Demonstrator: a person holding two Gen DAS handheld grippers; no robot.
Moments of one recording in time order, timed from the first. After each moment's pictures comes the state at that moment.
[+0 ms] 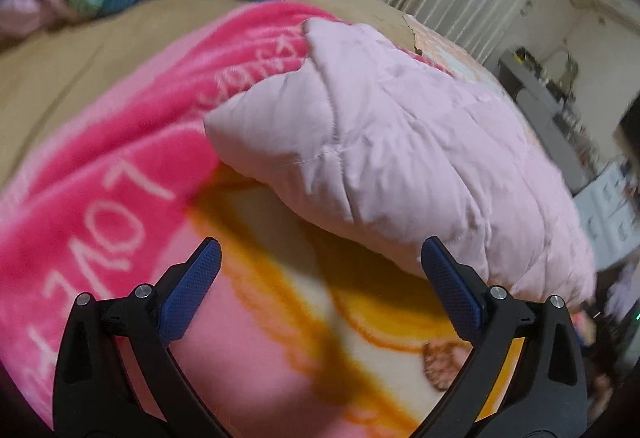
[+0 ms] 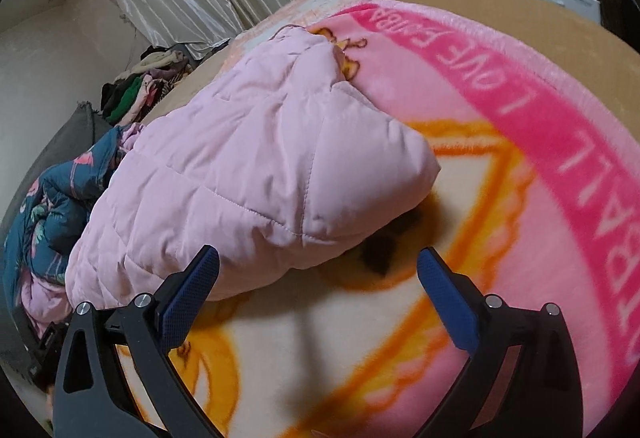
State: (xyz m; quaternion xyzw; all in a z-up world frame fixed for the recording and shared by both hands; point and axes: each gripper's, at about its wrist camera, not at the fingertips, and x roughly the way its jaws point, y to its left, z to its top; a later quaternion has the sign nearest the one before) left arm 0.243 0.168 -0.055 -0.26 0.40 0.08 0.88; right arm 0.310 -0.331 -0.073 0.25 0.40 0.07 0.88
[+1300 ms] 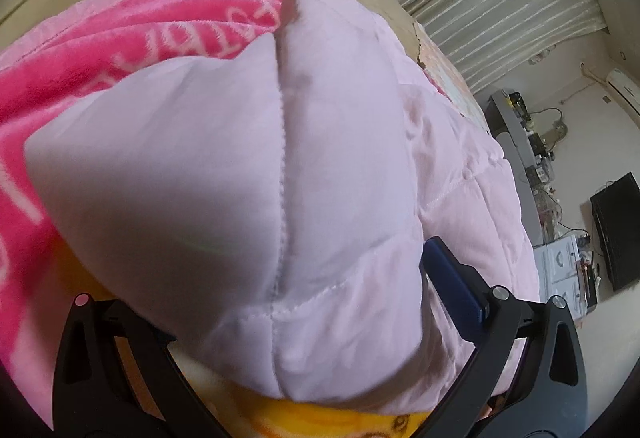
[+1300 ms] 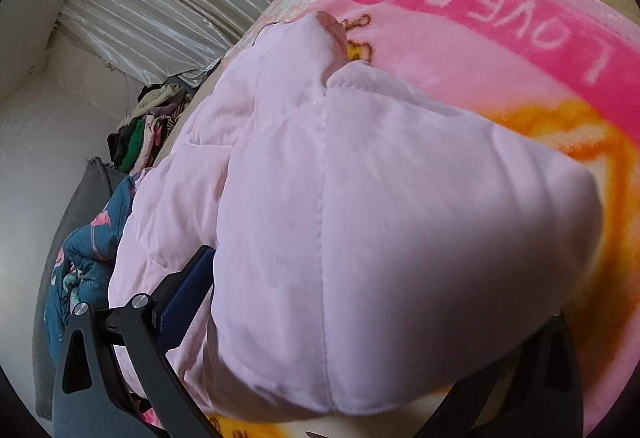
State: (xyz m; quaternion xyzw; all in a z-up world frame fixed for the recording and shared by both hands) left arm 0.319 0.171 -0.081 -0.39 0.39 0.05 0.83; right arm 0.376 -0.317 -0.096 0.36 0.40 0.08 0.84
